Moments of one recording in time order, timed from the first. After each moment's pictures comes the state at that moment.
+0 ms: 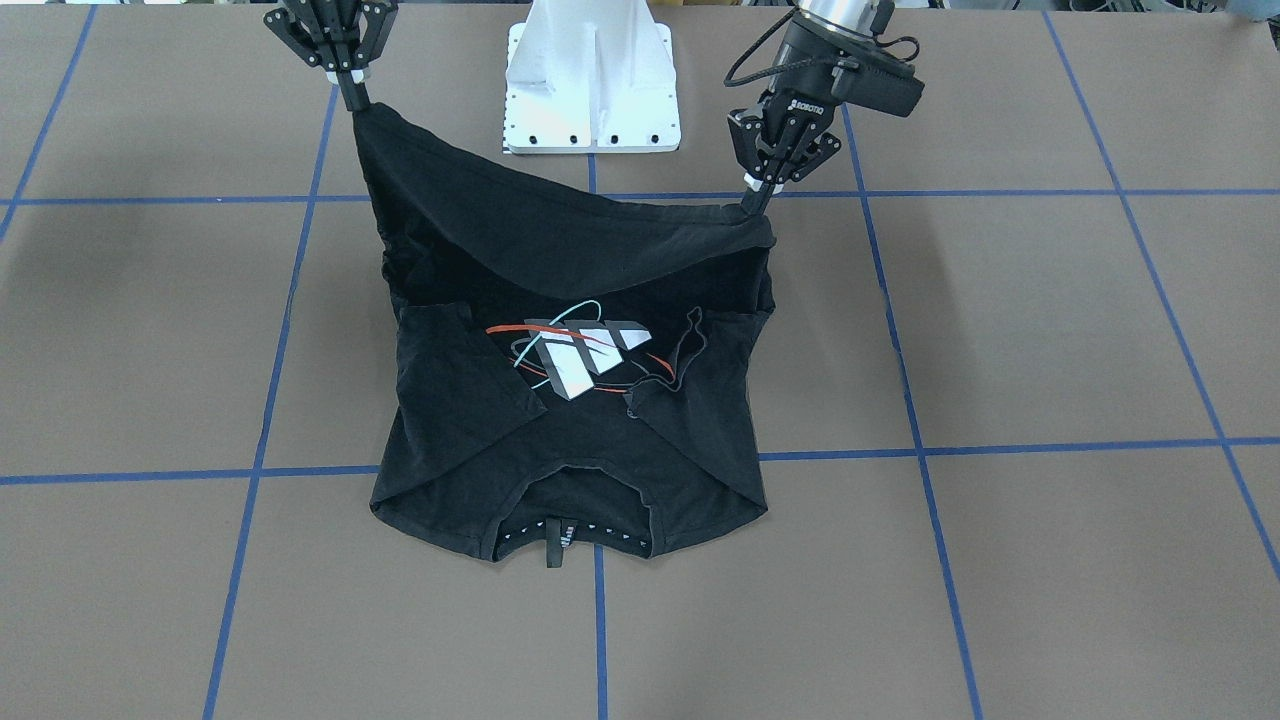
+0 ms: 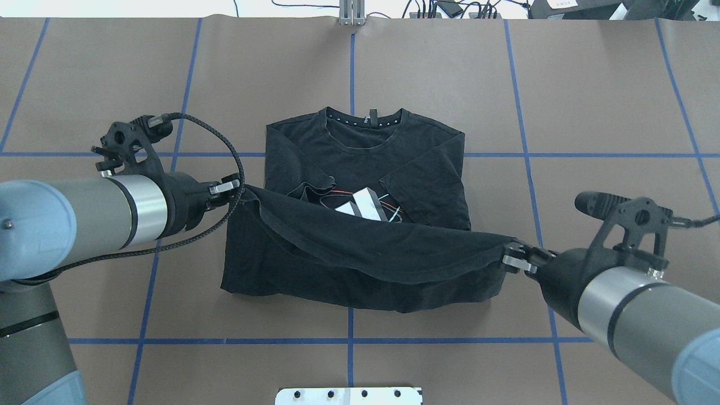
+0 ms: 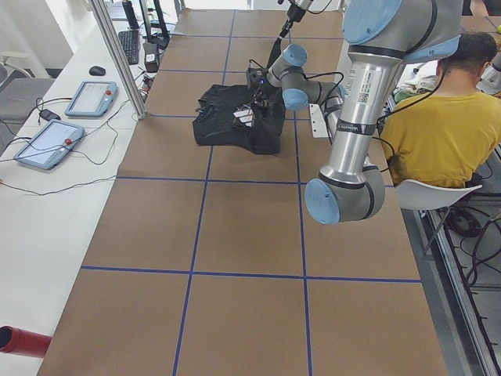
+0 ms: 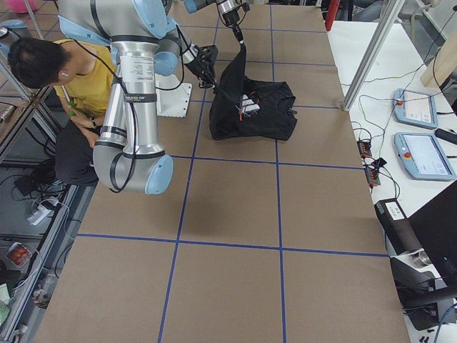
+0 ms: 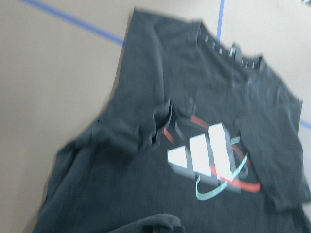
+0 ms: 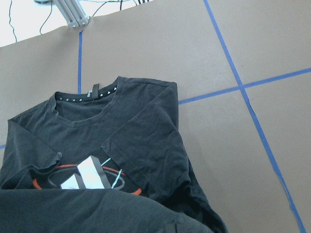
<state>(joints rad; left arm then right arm) -0.51 -1.87 -2.21 -1.84 -1.53 -1.56 0.21 -1.42 2.58 -1.80 1.18 1.63</state>
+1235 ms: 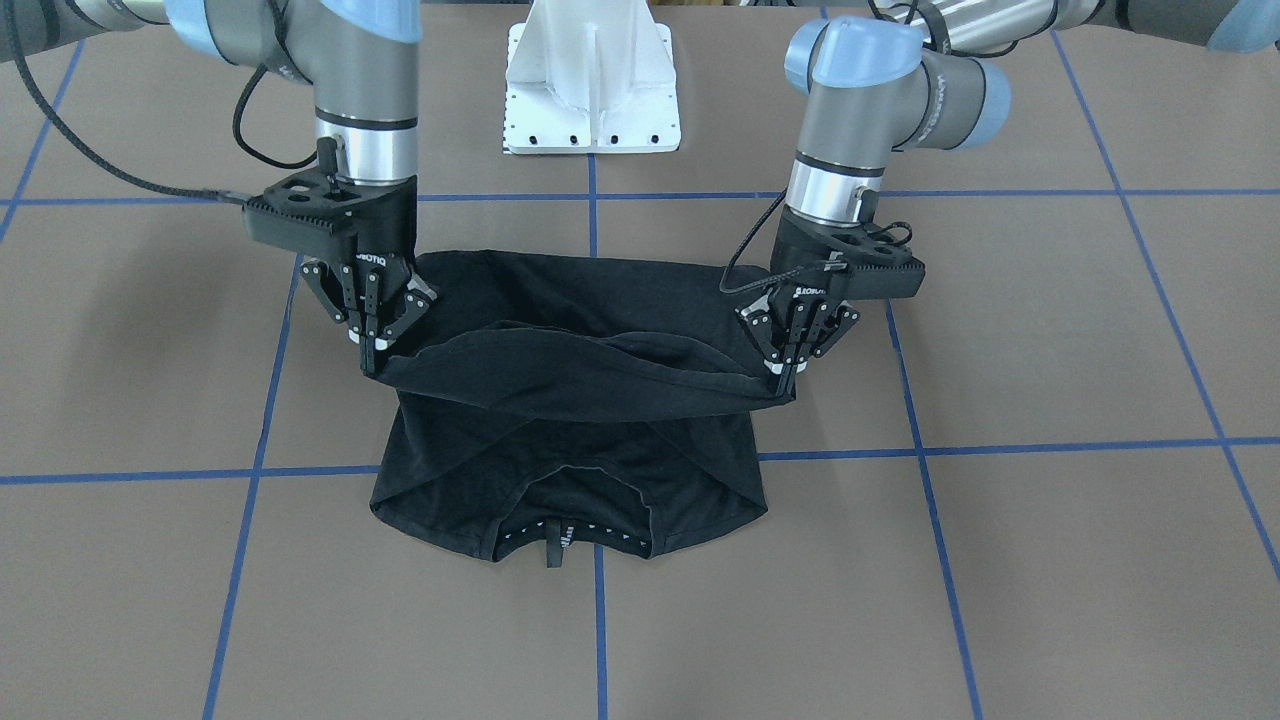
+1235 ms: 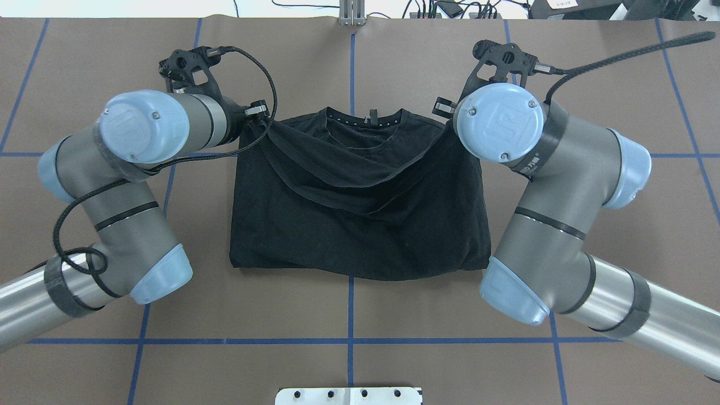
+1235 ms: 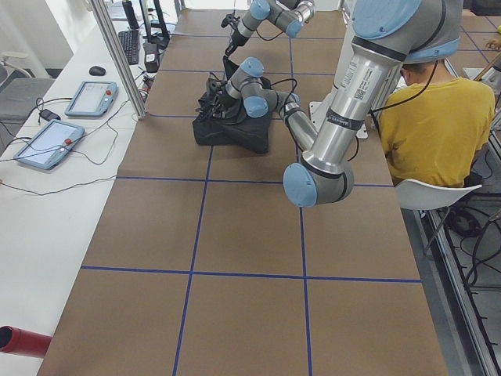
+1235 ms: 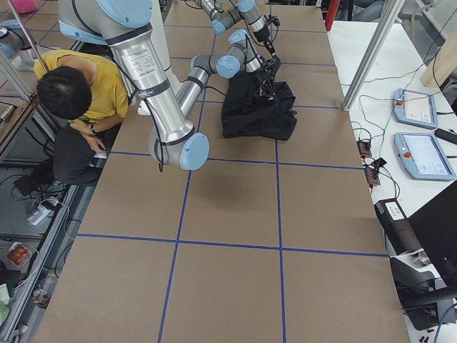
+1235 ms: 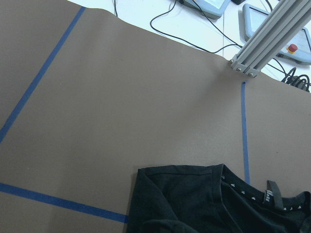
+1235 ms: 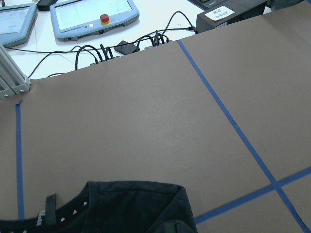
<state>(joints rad) -0.66 -2.11 -1.74 -1.93 -1.51 -1.40 0.63 -0.99 1.88 -1.70 1.38 1.50</state>
